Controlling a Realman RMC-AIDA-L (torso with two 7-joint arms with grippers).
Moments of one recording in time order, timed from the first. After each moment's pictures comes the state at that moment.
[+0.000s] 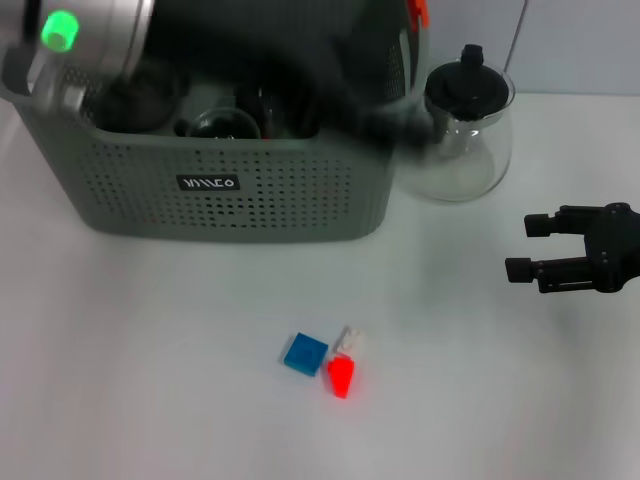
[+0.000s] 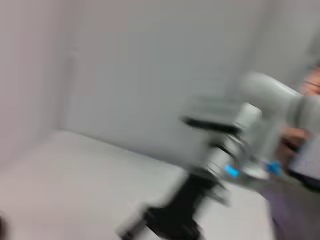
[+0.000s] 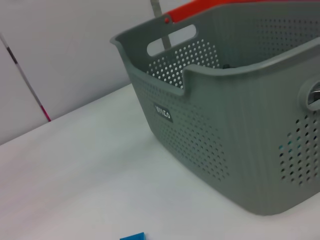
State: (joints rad) left arm -0.73 -2.07 0.96 1.40 1.93 1.81 -2.25; right arm 0.57 1.99 -0.64 -0.74 -2.16 -1.65 1.57
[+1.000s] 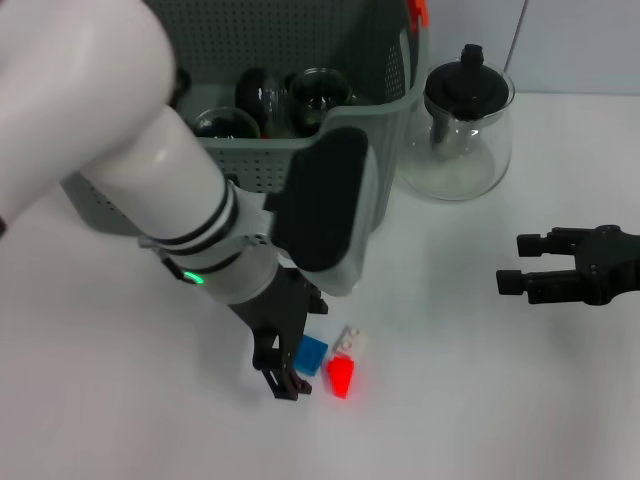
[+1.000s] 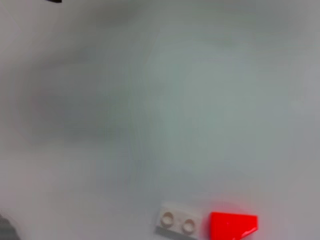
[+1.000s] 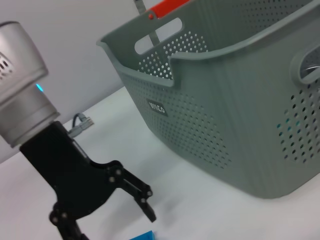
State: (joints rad) left arm -0.70 -2.17 1.61 1.24 2.58 1.50 -1.86; right arm 0.56 2.00 -0.64 -0.69 -2.16 -1.62 1.63
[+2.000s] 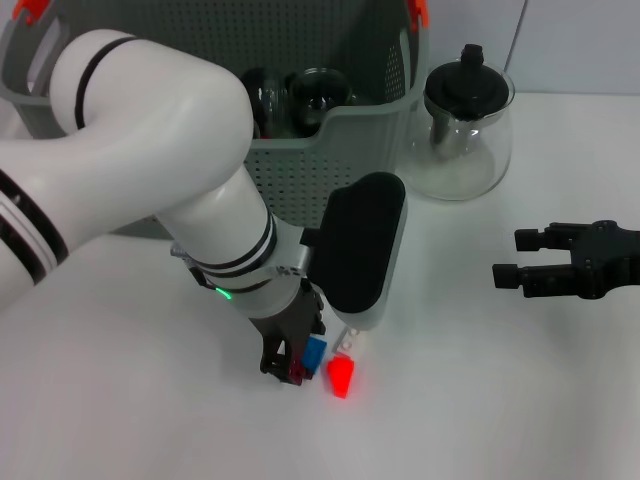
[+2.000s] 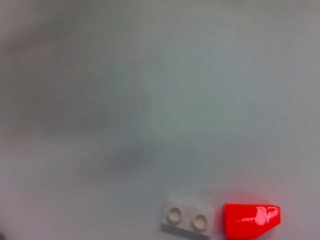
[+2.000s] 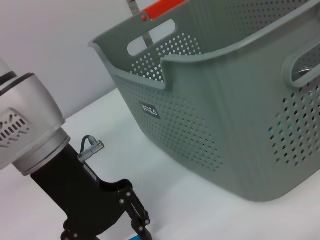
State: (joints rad) left arm -0.75 -2.18 1.76 1.11 2.64 1.36 -1.90; right arm 0.56 2.01 -0.64 -0.69 -2.16 -1.60 1.64
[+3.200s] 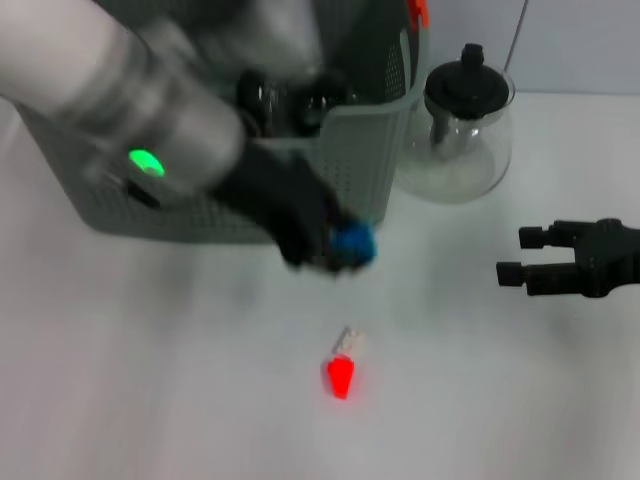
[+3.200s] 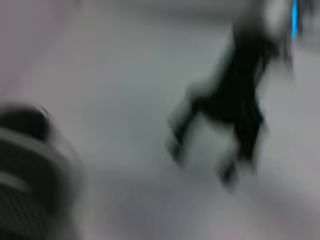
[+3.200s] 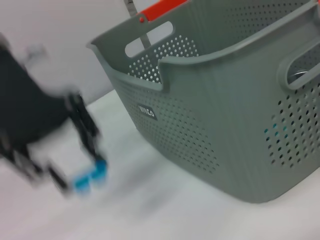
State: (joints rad) left arm -0.73 -2.16 1.17 1.45 2.37 1.75 -2.12; right arm 0.56 2.01 -0.64 -0.70 -2.16 -1.60 1.63
